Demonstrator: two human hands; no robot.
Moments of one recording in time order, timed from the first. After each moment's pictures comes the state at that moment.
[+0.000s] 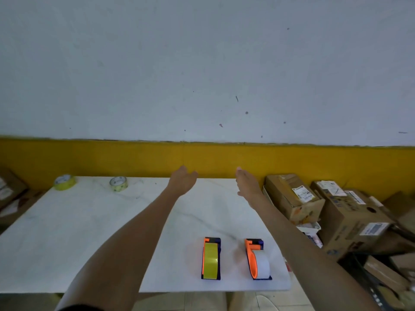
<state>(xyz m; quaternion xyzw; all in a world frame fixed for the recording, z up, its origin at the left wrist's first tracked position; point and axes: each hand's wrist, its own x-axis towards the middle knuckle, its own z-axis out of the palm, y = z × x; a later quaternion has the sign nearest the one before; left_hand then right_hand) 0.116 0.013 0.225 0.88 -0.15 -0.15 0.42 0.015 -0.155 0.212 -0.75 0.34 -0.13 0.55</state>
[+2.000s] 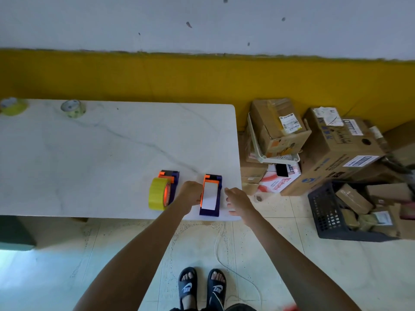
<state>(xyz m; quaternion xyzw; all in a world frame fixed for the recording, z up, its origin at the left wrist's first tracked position) -0.026 -0.149 -0.013 0.78 0.09 -0.41 0.47 -0.136 -0.276 0.010 -0.65 0.44 0.15 0.60</state>
